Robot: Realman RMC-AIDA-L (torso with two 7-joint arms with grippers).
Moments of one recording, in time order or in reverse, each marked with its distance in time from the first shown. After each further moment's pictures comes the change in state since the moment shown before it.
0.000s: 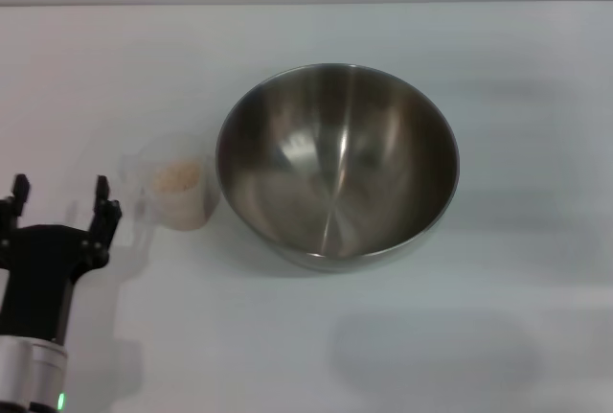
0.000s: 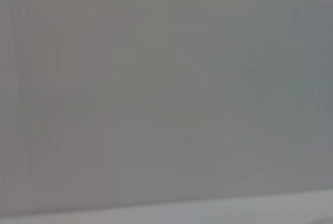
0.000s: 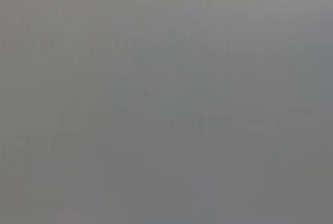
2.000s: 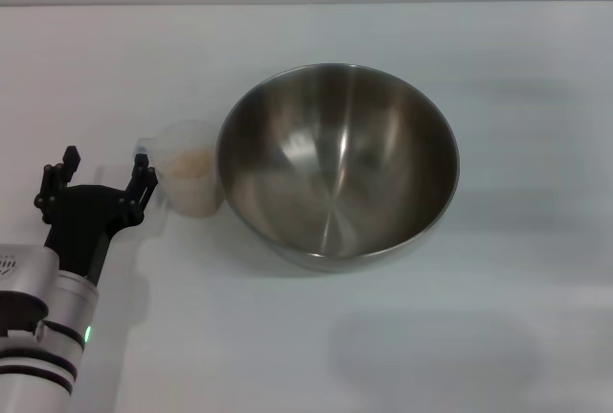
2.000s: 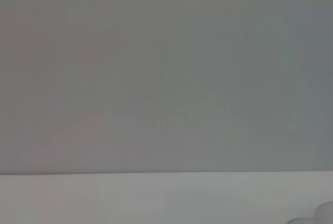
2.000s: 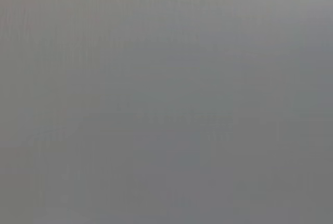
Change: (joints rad) left arm -0.205 0.000 0.004 0.084 -0.142 -0.187 -0.137; right arm -0.006 -0.019 0.003 0.004 0.000 -0.006 -0.028
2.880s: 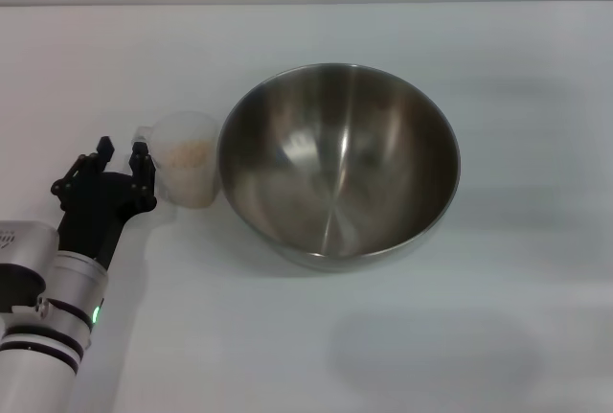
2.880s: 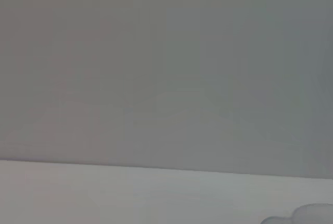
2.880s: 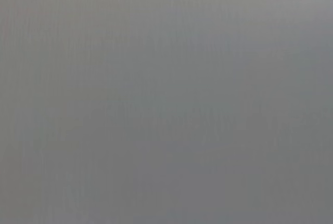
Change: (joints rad) left arm -0.064 0.000 0.006 0.046 0.005 -0.048 -0.137; right arm 0.006 0.002 0.000 -0.002 0.000 0.003 0.000
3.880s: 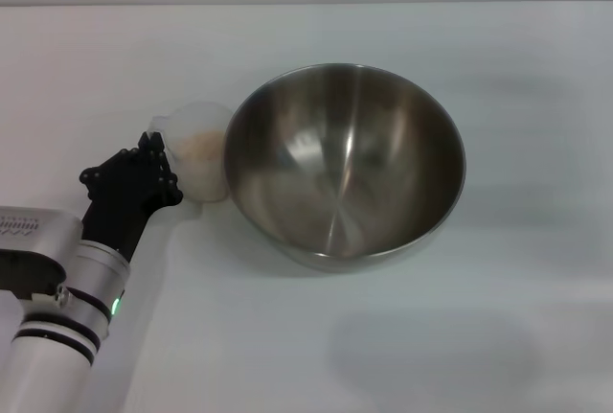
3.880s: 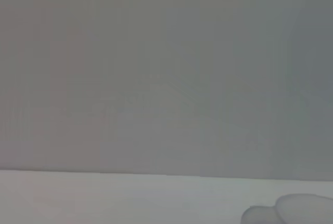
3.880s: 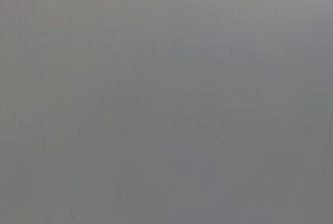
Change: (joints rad) left arm -0.019 0.007 -0.008 -0.028 0.055 -0.037 -0.017; right arm 0.006 0.000 0.000 -0.005 0.000 0.000 0.000
